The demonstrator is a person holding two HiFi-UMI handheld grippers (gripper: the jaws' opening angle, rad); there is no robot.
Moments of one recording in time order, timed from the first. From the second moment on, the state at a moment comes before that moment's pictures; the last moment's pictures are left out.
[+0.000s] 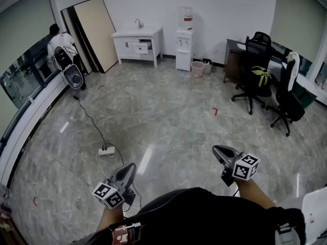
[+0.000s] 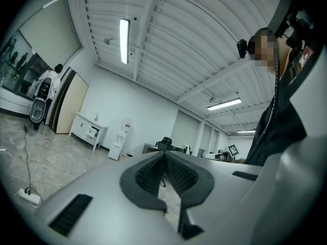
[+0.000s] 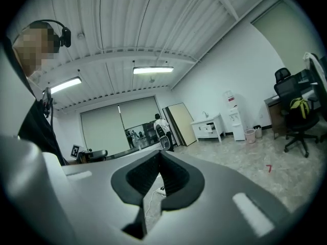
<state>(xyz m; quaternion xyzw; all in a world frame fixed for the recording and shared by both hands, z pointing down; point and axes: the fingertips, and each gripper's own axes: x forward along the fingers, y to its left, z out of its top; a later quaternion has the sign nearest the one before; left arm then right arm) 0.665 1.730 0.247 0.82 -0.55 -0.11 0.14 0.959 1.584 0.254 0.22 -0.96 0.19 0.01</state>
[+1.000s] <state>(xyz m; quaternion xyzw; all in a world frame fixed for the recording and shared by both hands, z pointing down) 0.810 1.509 0.232 0.81 -0.55 -0.11 0.14 1.086 1.353 0.262 0.19 -0.96 0.20 0.01</state>
